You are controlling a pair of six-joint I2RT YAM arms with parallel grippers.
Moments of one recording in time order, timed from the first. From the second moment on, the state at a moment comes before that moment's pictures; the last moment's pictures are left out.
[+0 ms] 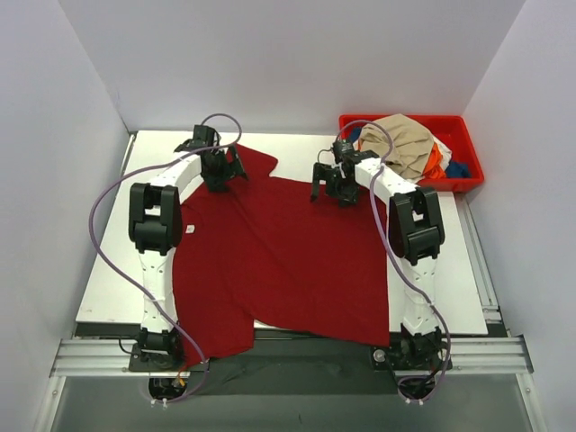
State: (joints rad) left arm -0.15 2.27 1.84 -0.57 0.26 -0.56; right arm 0.33 2.19 1.70 -0.65 -0.12 0.40
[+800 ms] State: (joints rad) left arm -0.15 1.75 1.35 -0.68 0.16 -0.41; right arm 0.43 1.76 1.36 -0.64 -0.05 0.40
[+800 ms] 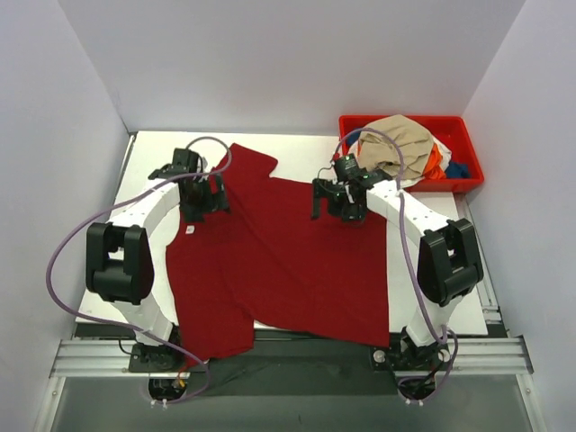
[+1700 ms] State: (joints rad) left arm -0.03 1.95 1.34 -0.56 0.29 -0.45; right arm 0.36 1.92 1.28 -0.60 -0.13 0.55
